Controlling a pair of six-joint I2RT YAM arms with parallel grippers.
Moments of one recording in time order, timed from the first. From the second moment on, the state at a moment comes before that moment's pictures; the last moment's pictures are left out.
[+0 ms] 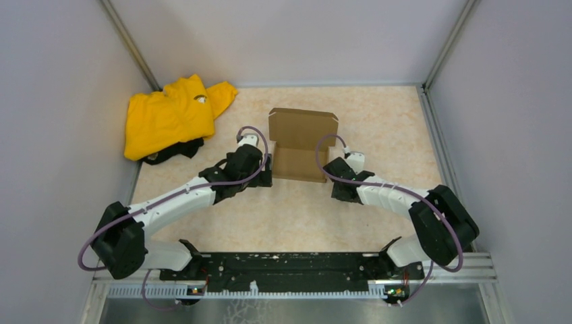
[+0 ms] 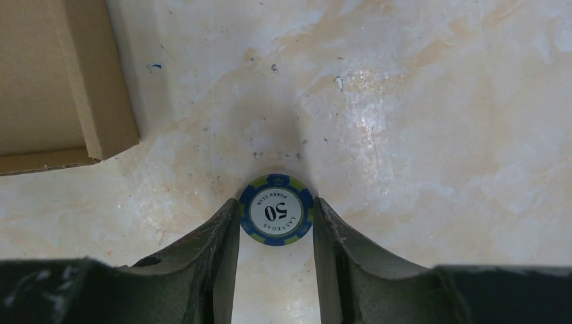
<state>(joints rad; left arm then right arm) -0.77 1.31 0.84 -0.32 -0.38 -0.53 0.64 1.40 0.66 -0.41 0.45 0.77</state>
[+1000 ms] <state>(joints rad) -0.76 1.33 0.84 -0.31 -0.38 -0.53 0.65 1.37 0.73 -0.57 0.44 0.71</state>
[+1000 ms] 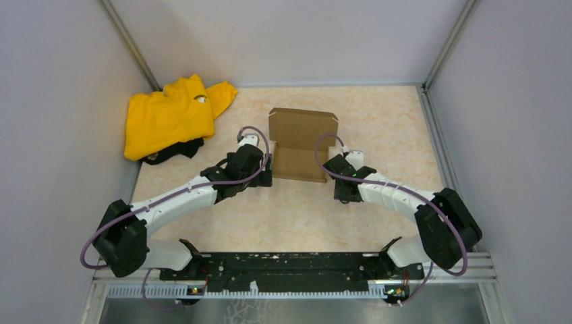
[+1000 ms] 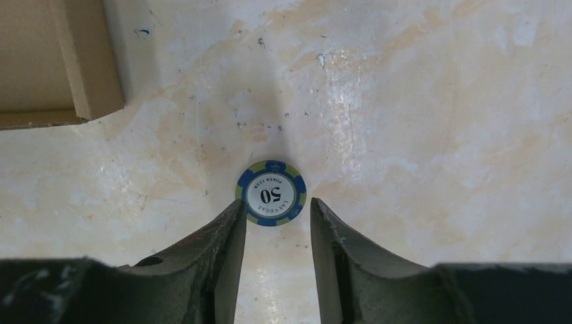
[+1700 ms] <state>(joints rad) -0.76 1.26 0.79 -0.30 -0.39 -0.56 0.65 1.31 0.63 -0.45 0.36 0.67</state>
